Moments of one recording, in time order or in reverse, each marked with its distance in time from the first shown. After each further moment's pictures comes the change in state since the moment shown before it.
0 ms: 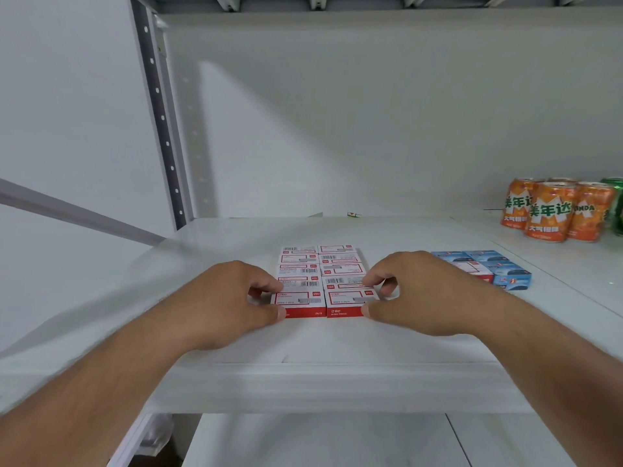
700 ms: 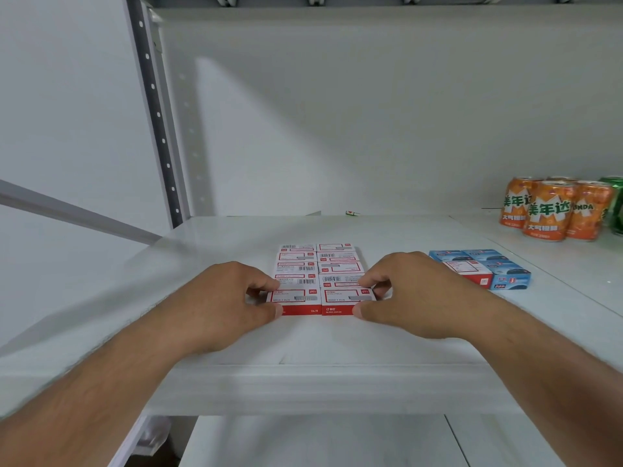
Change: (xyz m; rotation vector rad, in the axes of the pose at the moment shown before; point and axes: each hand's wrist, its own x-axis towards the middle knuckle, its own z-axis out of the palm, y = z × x) left_hand 0.000 0.000 0.004 -0.020 0.025 0.038; right_hand 0.003 -0.003 0.006 0.003 -0.012 0.007
